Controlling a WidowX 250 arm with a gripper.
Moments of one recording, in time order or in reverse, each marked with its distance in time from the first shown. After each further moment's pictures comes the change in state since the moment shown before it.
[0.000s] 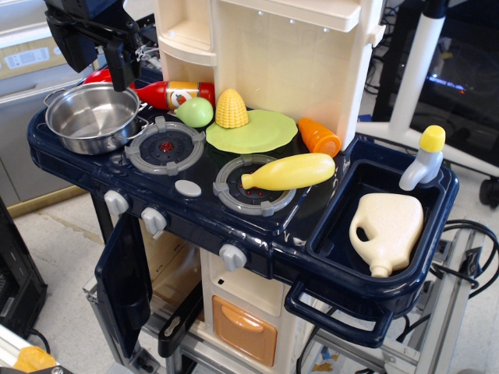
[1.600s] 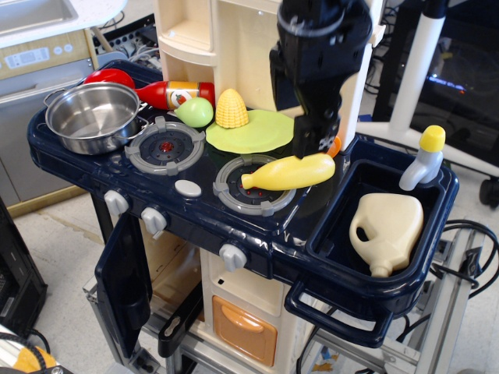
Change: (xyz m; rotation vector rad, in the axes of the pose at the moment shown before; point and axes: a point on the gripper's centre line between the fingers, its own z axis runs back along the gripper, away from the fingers) arm 0.027 -0.186 0.001 0.027 -0.115 -0.751
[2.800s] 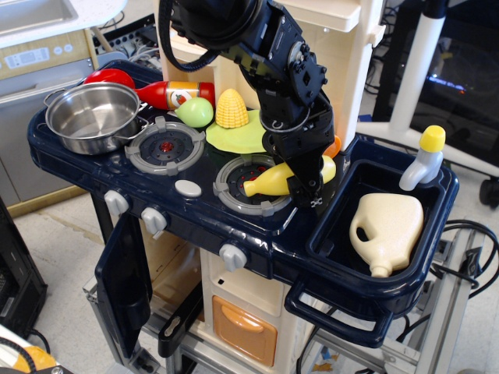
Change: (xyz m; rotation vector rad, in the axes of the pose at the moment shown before) arm -0.001 -0.002 -0.087 -0.068 -0.119 0.095
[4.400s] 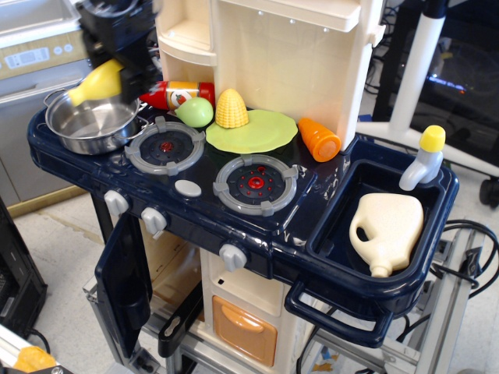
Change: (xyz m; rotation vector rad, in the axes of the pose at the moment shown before) arm -0.123 0.152 0.077 0.325 0.191 0.474
